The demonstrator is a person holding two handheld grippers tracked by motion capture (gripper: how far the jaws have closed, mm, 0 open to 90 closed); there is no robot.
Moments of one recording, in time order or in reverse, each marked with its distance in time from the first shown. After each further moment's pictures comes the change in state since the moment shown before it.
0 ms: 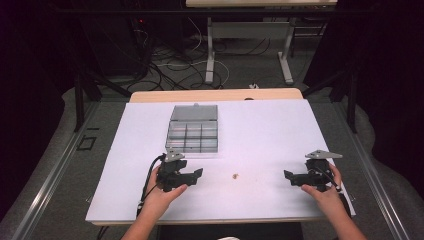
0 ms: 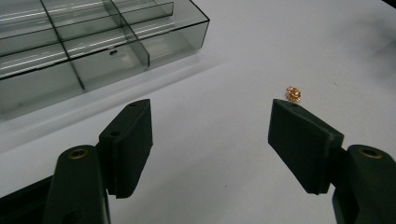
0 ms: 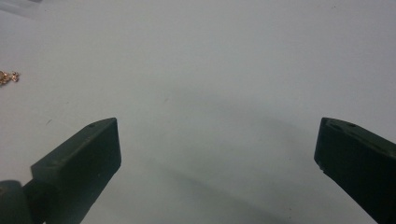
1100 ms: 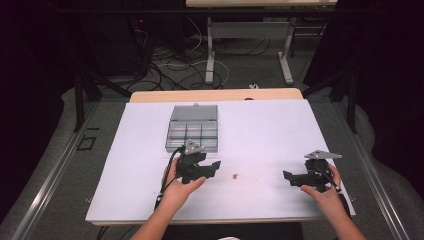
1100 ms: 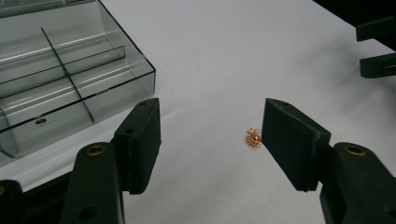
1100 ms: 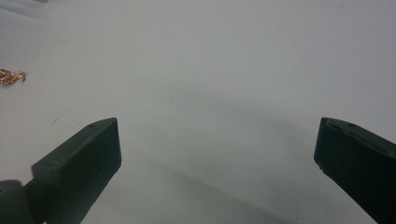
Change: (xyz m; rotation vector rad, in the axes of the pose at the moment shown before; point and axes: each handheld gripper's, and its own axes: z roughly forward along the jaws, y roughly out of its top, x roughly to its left) left arm -0.032 0.033 0.025 -0.029 -0.057 0.039; right arm 0.002 0.000 0.000 0.001 0.013 0.005
